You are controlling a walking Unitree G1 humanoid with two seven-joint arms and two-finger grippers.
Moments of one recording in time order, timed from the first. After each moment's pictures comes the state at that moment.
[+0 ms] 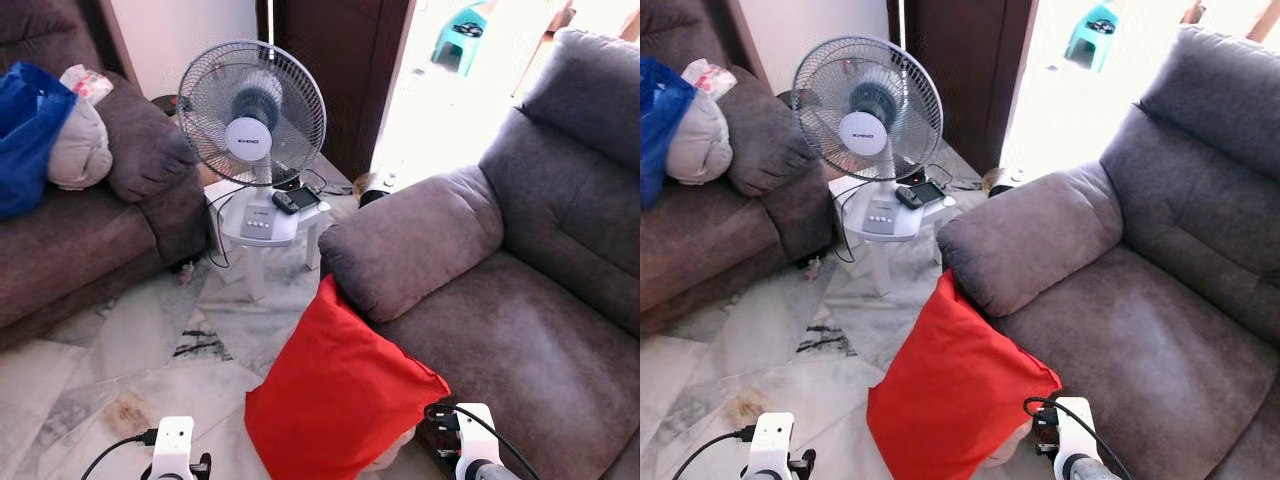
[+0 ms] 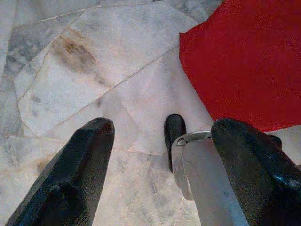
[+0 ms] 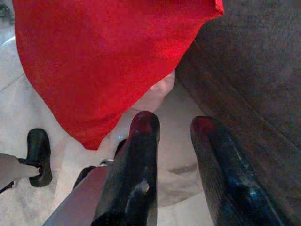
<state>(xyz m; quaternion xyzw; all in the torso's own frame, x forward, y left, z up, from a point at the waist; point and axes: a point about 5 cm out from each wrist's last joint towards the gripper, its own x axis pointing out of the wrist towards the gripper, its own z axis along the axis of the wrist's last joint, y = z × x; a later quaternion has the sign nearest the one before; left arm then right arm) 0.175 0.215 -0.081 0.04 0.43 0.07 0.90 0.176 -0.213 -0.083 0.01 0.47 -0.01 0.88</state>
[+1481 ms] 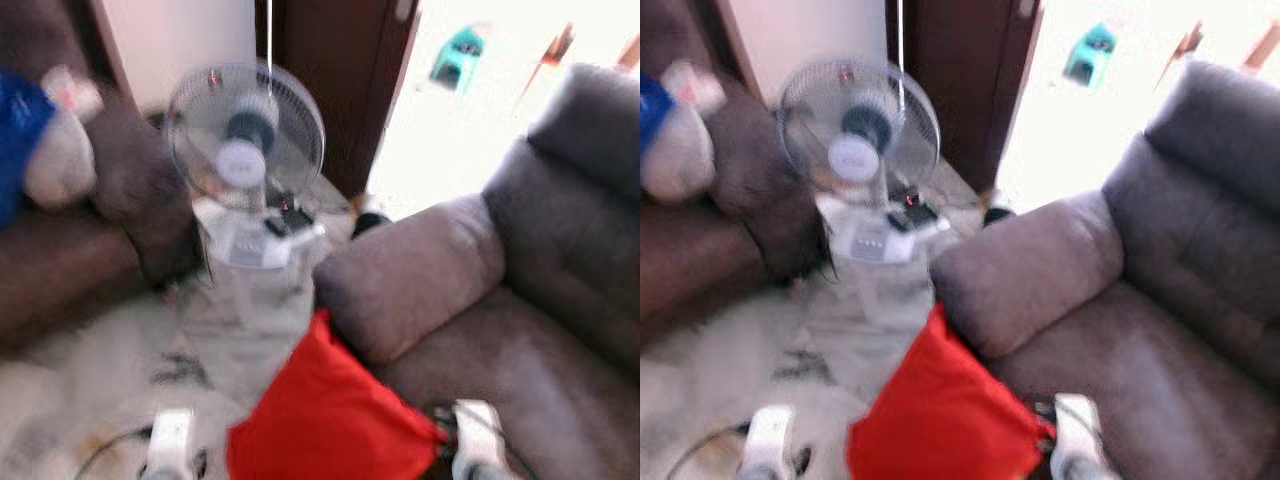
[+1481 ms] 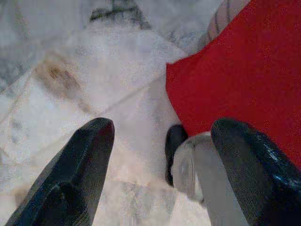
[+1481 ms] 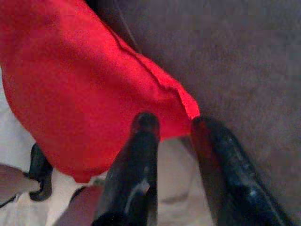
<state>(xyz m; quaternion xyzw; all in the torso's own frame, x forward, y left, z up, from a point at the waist) 0.173 0.219 -0.081 0.05 0.43 0.07 0.90 0.181 -0.209 -0.081 0.02 0.46 -0.02 0.89</state>
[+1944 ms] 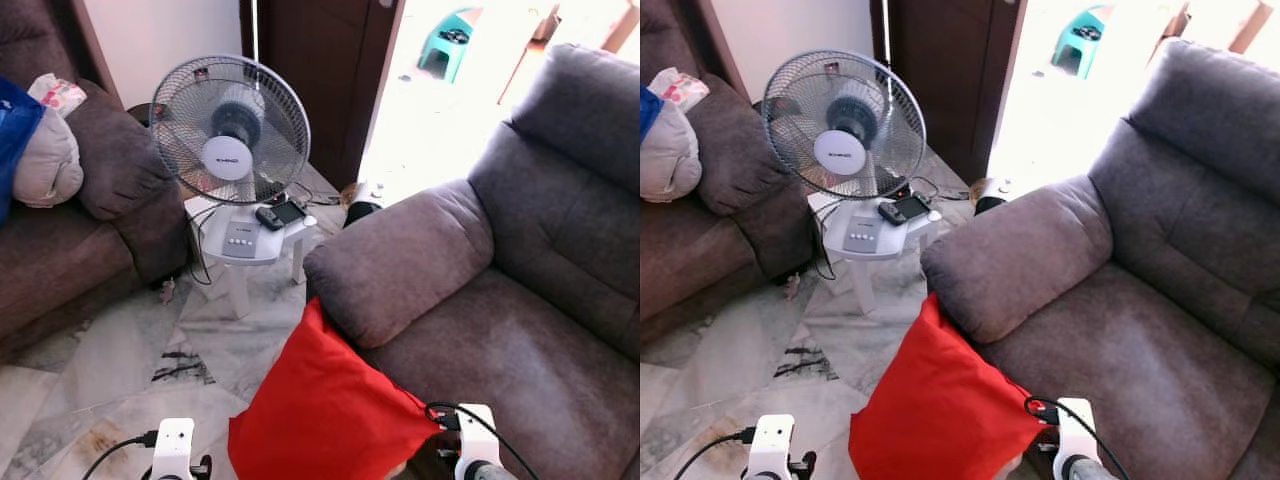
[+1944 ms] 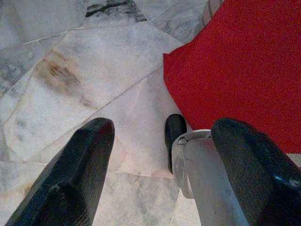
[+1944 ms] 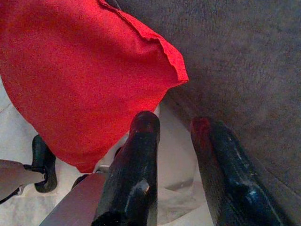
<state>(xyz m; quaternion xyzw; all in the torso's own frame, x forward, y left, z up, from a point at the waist) 0.173 0.214 -0.082 0.04 0.43 0.07 0.90 0.176 -0.211 -0.083 0.02 0.47 -0.02 0.88</state>
